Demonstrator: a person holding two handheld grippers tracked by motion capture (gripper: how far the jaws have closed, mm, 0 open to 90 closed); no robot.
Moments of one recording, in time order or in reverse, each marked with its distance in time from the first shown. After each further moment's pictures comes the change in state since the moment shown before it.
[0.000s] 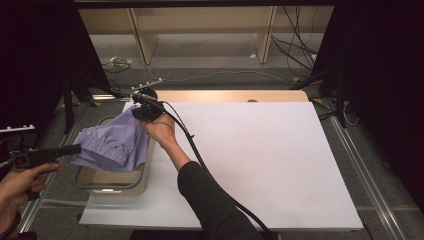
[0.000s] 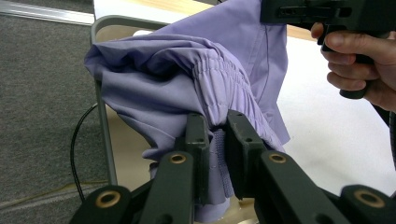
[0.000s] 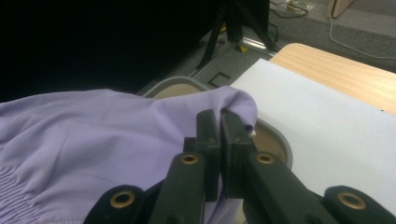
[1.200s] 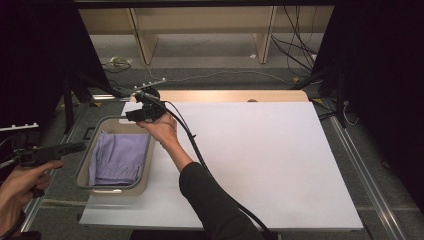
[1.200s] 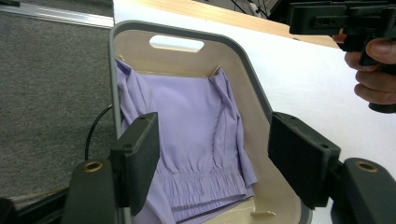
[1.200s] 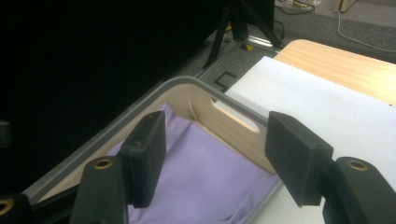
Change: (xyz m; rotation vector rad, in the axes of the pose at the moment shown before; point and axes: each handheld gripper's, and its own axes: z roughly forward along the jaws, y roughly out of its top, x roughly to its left) left arm -0.004 0.003 0.008 -0.015 0.070 -0.010; right arm -0.005 -0.001 -0.004 -0.001 0.029 0.034
